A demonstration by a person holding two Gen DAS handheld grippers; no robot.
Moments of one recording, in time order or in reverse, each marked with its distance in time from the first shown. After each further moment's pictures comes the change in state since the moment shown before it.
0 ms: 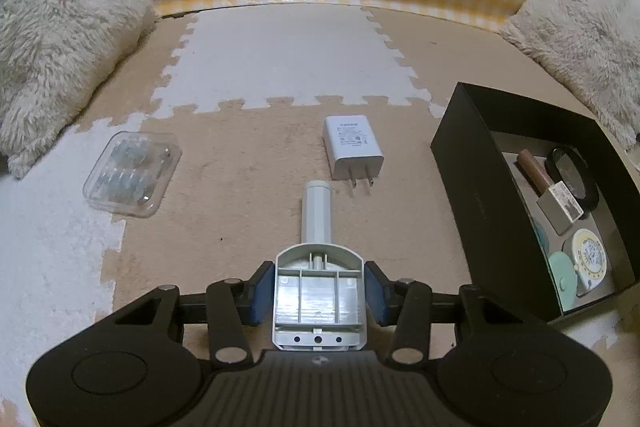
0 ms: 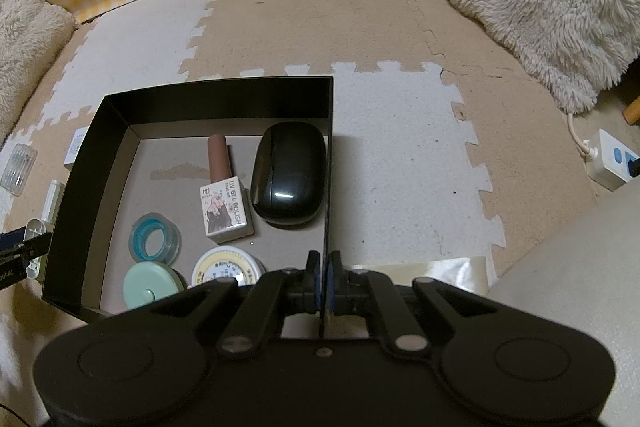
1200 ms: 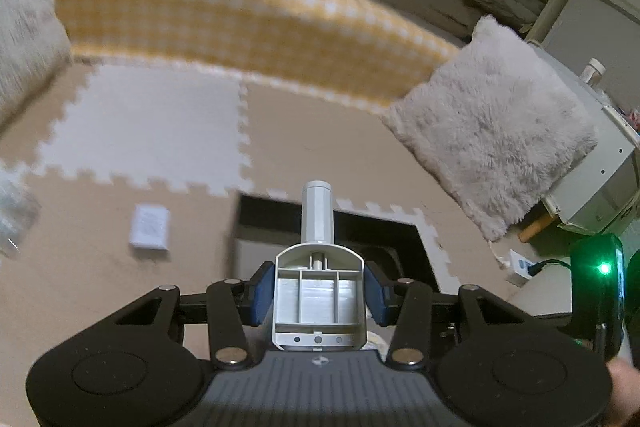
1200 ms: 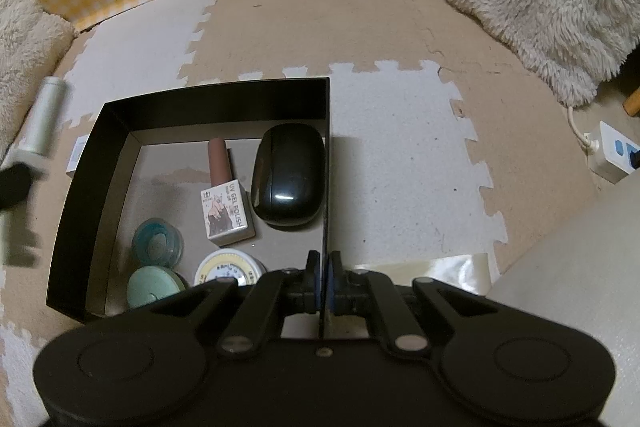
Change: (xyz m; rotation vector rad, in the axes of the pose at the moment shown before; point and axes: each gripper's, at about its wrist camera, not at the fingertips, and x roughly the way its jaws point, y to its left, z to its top) left arm -0.054 -0.105 0.043 -0.143 -0.139 -0.317; right arm 0.000 -0.003 -0.001 0.027 -0.001 0.012
